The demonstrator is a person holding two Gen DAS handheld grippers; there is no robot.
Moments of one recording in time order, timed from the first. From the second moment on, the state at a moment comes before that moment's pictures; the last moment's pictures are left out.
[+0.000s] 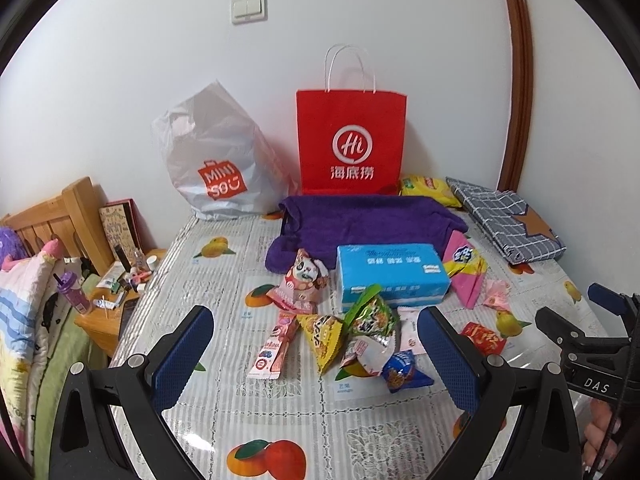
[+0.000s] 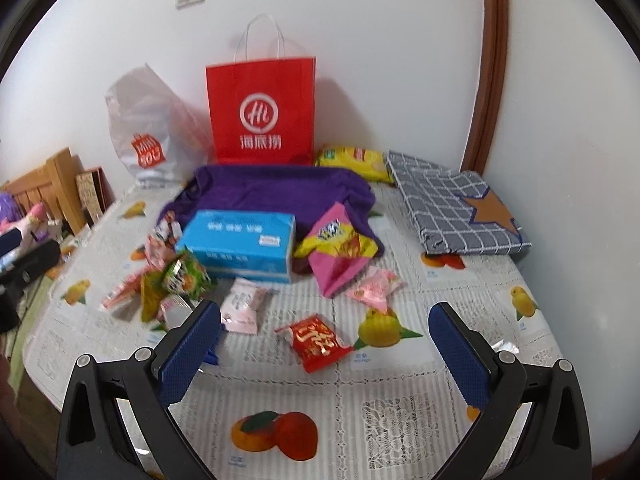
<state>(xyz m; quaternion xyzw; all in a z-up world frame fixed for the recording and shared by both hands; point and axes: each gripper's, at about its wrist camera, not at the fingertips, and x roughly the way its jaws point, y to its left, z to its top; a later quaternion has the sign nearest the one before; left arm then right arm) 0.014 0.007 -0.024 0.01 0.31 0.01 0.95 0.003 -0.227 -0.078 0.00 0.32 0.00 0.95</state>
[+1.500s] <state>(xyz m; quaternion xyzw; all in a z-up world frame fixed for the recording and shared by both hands) 0.130 0.075 -0.170 -0.01 0.45 0.01 0.89 0.097 -0.229 -0.206 0.00 0.41 0.02 0.91</state>
